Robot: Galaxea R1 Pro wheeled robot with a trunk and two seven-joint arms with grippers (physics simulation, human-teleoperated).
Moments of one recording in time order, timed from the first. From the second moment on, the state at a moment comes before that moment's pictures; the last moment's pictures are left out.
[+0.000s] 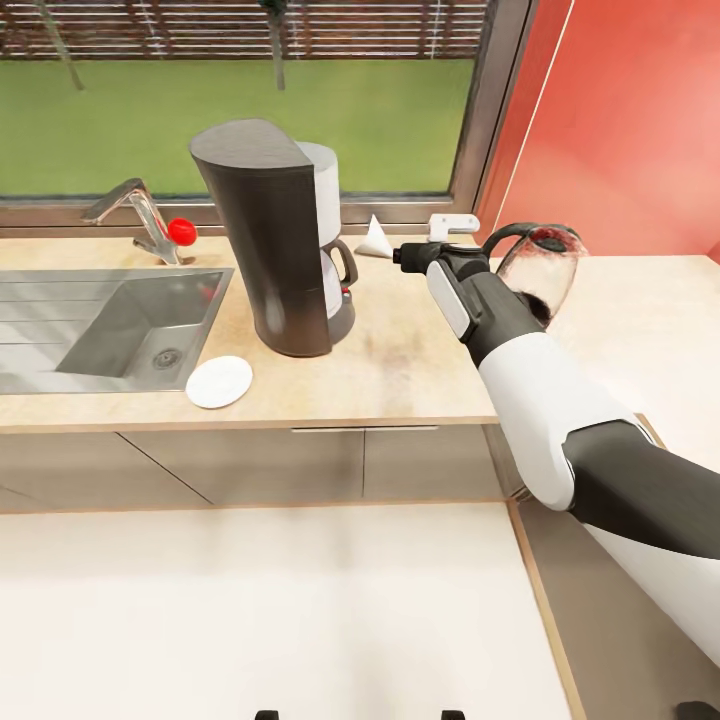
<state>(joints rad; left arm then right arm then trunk) 0.06 0.05 0.09 -0.03 0.48 -0.36 0.01 -1.55 0.17 0.16 -0.61 -0.17 0.44 -0.22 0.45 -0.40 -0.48</state>
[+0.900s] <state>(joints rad) 0.06 0.05 0.09 -0.02 0.48 -0.37 0.01 -1.55 0.17 0.16 -0.60 -0.17 0.45 -0.22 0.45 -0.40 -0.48</state>
